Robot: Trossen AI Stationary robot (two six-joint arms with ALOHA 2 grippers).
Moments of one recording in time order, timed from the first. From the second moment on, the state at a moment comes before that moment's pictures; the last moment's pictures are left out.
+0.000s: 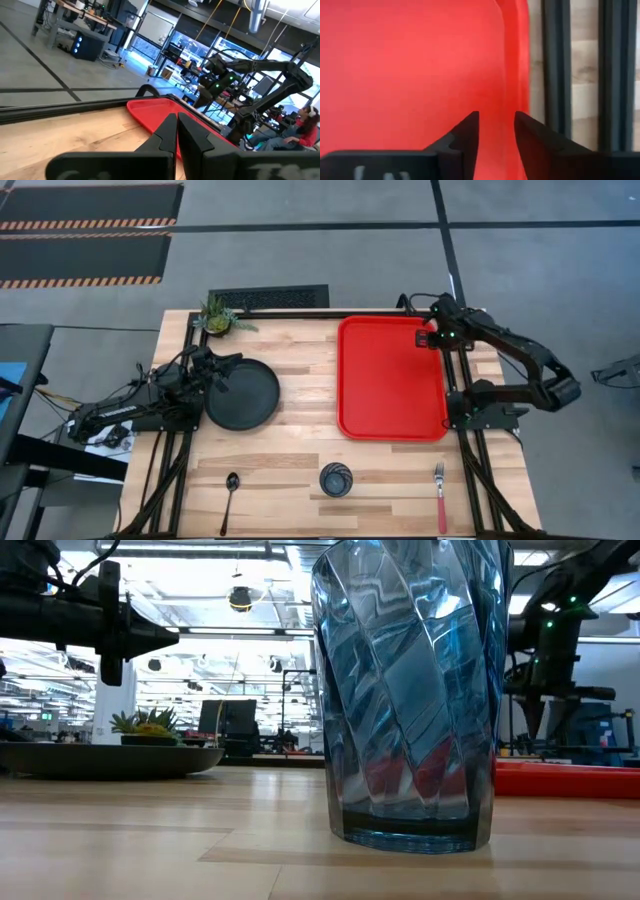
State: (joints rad) left arm 0.30 0.00 0.01 0.07 -0.25 -0.49; right arm -1.10 1.17 0.70 -0.81 0.08 0.54
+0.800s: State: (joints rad) left arm 0.30 0.00 0.01 0.07 -0.25 -0.47; right arm -1.18 1.41 0.70 -0.80 0.08 0.49
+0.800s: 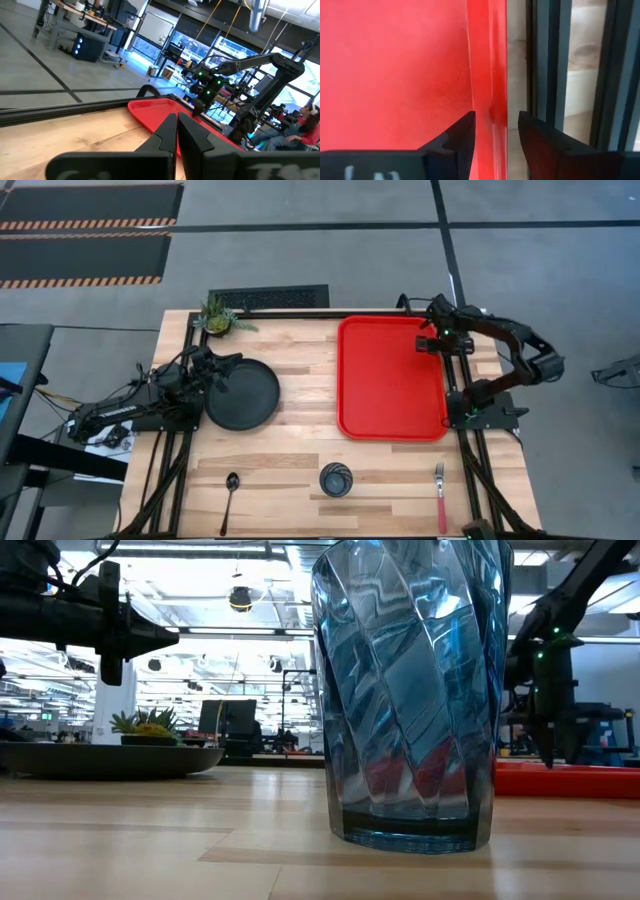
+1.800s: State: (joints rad) left arm 0.30 0.01 0.01 0.07 -0.25 -0.48; right arm -1.17 1.35 0.71 -0.76 -0.01 0.48
